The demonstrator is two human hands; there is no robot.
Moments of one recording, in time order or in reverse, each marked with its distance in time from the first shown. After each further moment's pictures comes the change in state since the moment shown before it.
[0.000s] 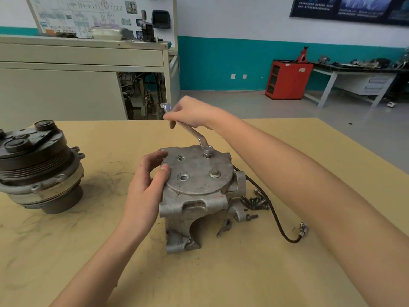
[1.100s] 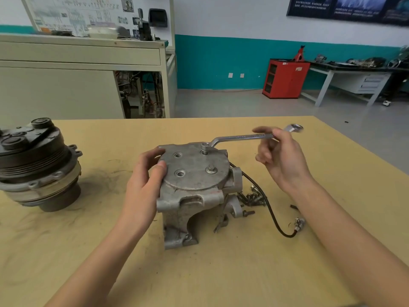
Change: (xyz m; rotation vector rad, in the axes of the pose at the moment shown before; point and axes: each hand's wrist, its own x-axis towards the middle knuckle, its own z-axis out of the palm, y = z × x) left_hand -0.001 -0.002 0.002 0.011 0.014 0.005; right_hand -0.162 0.094 0.005 1.094 0.579 0.017
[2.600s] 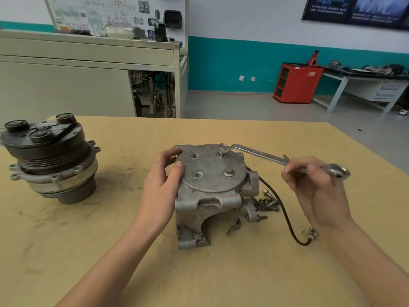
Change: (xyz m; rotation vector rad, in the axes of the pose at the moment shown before) left_hand -0.001 0.004 -0.001 0.052 -0.015 -0.002; right_hand -0.055 -0.009 -0.005 -0.189 -0.152 -0.322
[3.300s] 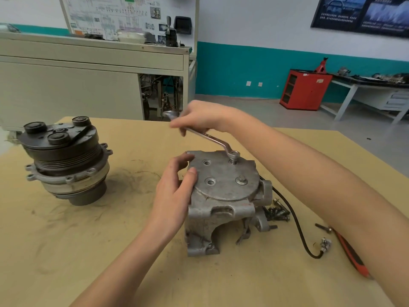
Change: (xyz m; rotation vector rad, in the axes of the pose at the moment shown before) left_hand 0.002 -0.005 -0.001 0.009 -0.010 0.002; right_hand 0.179 0.008 0.163 -0.791 -0.784 0.293
